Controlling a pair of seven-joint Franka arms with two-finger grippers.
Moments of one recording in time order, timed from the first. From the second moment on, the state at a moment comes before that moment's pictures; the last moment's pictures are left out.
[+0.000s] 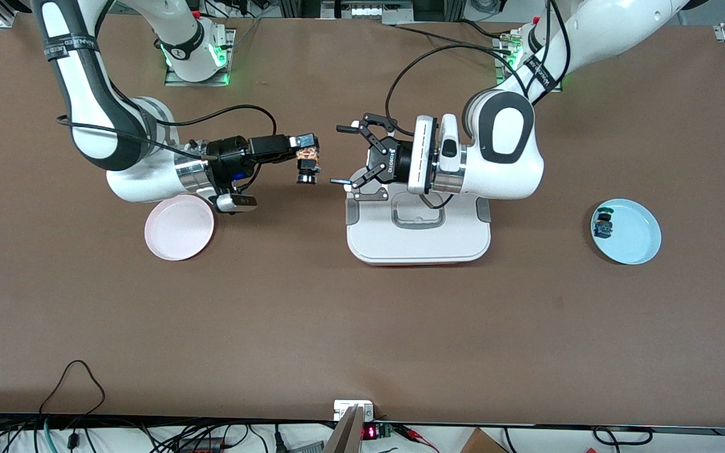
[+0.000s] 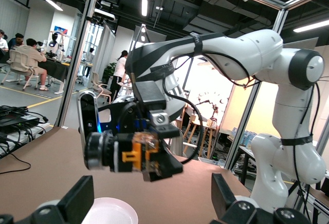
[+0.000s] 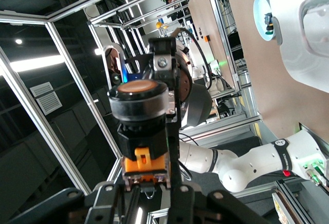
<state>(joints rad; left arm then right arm) 0.26 0.60 -0.97 -1.75 -1.45 2.24 1.91 0.32 0.29 -0.04 -1.96 1.74 1.58 -0.34</state>
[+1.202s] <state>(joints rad) 0.33 0.55 -0.98 -1.71 -0.87 1.94 1.10 0.18 0.23 -0.04 -1.92 0.87 1.62 -0.41</state>
